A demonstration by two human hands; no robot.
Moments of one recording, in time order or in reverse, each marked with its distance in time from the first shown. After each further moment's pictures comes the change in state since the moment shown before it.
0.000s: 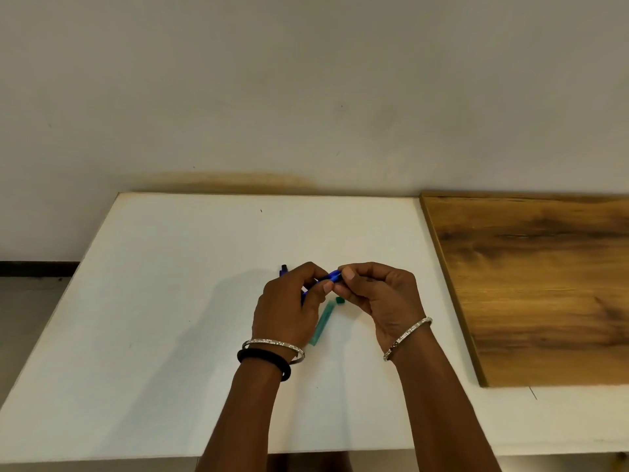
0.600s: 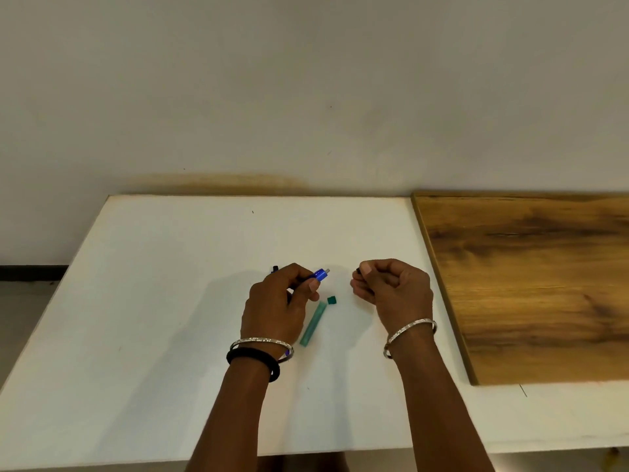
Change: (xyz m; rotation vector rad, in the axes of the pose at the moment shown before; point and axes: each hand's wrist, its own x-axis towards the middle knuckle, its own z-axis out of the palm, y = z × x) left_hand 0.004 -0.006 0.004 -0.059 0.018 -0.071; right_hand 0.009 0.001 -0.021 -0.251 0.266 -0.165
